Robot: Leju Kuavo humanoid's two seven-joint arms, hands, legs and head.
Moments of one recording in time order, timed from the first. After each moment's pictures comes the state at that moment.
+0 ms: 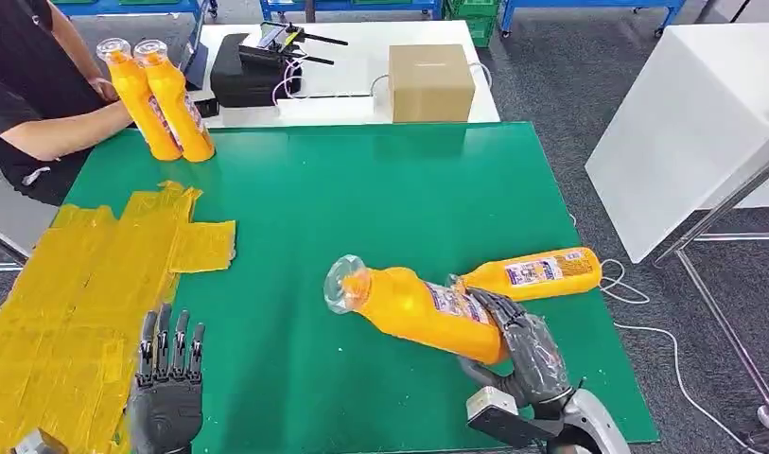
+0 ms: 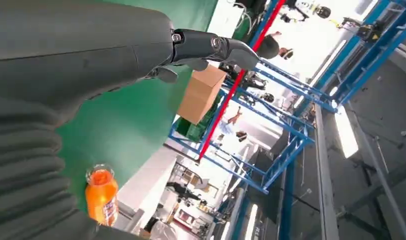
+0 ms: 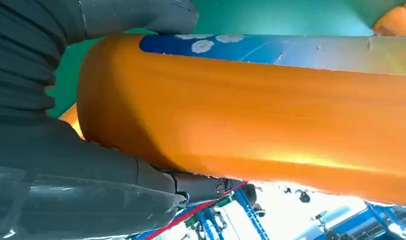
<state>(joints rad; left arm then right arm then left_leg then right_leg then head) 0.32 -0.34 0.17 -1.62 0.35 -0.61 -0.51 0.15 -0.19 0.32 -1.73 0.63 -0.12 -0.25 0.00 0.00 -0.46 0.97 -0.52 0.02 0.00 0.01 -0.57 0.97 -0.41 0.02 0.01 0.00</state>
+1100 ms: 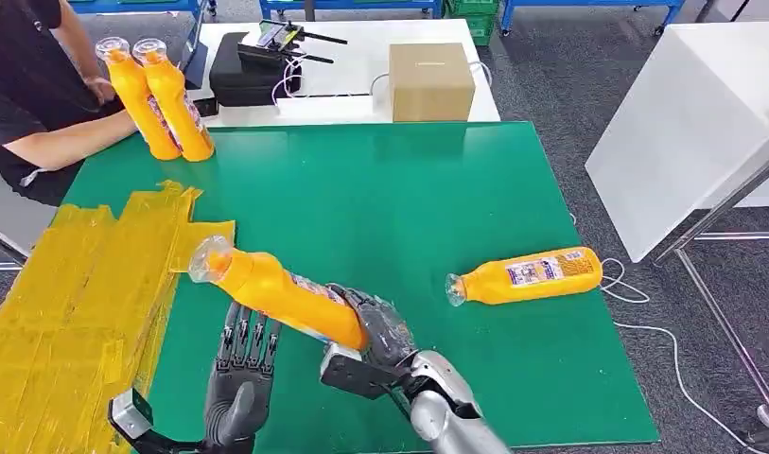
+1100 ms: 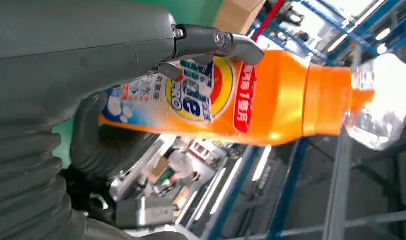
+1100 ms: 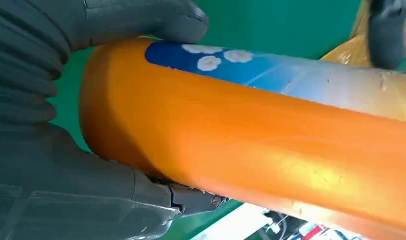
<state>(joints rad) 0.24 -0.30 -0.08 -1.44 0.37 -0.62 -0.52 -0.22 0.20 0.61 -1.06 0.66 -0.06 -0.22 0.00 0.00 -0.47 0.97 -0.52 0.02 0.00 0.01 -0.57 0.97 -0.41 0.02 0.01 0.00</state>
